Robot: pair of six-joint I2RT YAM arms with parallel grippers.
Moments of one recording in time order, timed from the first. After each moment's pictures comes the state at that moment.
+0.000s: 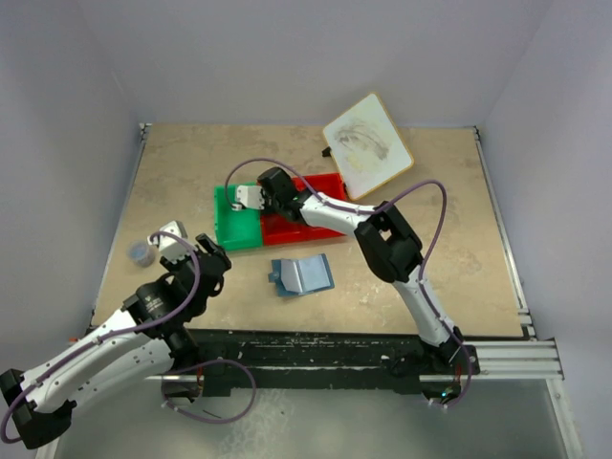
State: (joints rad) left arm -0.86 0.60 0.61 -0.73 -0.90 -1.05; right arm 0.81 2.30 1.77 -0.22 0.23 -0.94
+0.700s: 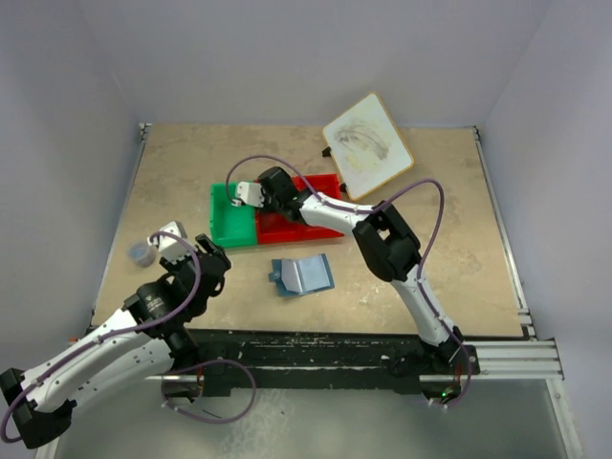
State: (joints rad) left arm -0.86 0.60 0.61 -0.74 -0.91 -1.06; right arm 0.82 2.34 1.81 -0.21 0.25 -0.84
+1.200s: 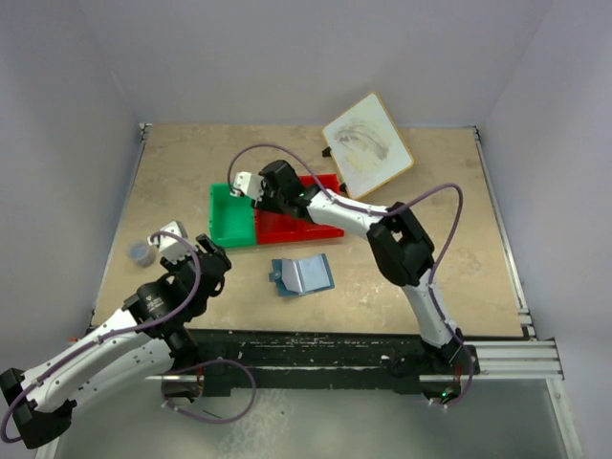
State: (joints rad) left arm -0.86 0.61 0.61 -0.74 -0.90 -1.06; right arm 0.82 2.24 1.75 -0.21 0.14 -0.73
